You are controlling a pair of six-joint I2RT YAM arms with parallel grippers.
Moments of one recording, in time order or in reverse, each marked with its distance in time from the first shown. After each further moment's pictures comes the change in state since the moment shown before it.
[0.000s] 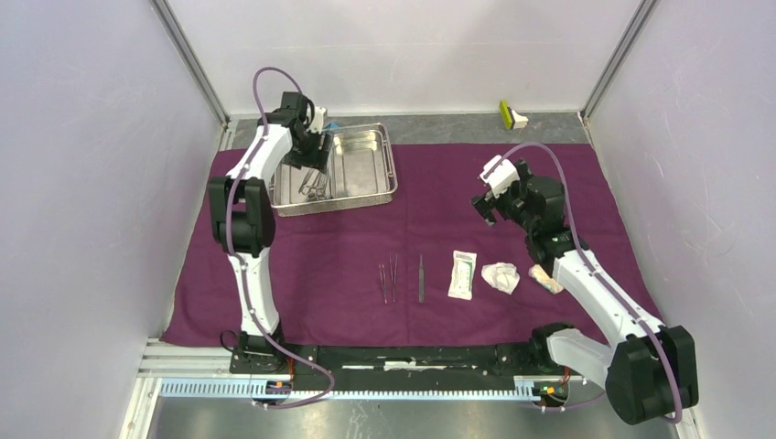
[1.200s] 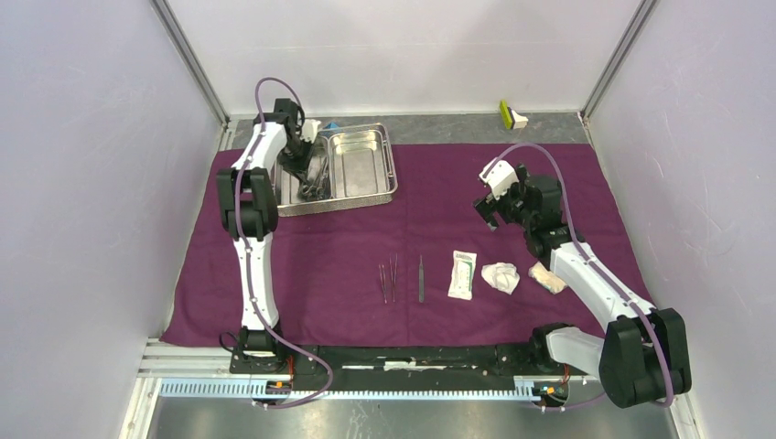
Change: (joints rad) left arm 0.084 0.267 0.247 -0.155 0.046 0.203; right arm -0.052 0.089 0.000 -0.037 -0.021 -0.016
